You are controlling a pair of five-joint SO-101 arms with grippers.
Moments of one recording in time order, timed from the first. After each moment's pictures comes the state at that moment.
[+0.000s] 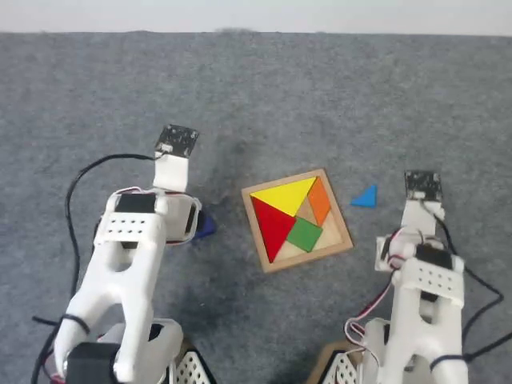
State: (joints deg) left arm -4.8 -24.6 53.4 57.0 -6.6; right arm 13.8 -42.5 70.7 49.8 11.4
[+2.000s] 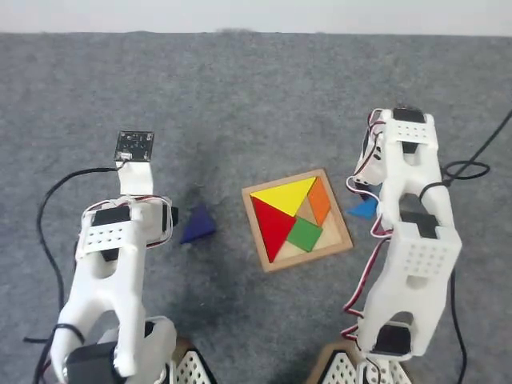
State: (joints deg) left arm -16.1 -24.8 60.2 45.5 -4.9; right arm 2.5 34.2 -14.3 84.7 -17.4
